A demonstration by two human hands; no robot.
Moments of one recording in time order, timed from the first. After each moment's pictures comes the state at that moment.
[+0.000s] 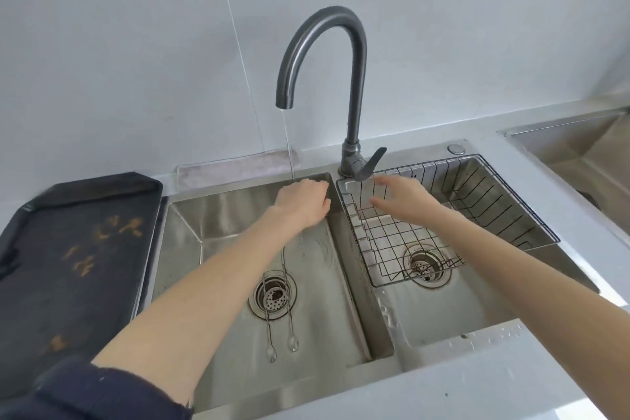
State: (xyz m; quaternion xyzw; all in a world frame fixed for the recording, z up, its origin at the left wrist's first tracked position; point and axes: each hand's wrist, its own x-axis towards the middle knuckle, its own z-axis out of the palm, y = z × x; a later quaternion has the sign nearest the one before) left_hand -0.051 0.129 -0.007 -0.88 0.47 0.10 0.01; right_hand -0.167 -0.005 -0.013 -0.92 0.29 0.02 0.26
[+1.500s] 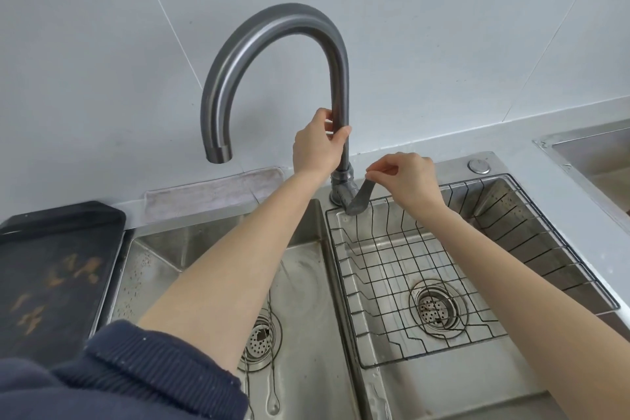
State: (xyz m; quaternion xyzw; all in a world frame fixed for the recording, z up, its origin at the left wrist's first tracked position) left_hand 0.013 -0.028 0.006 -0.87 0.26 0.08 -0.42; right_hand -0.094 -0.108 -0.030 -0.85 0.32 -0.18 0.38
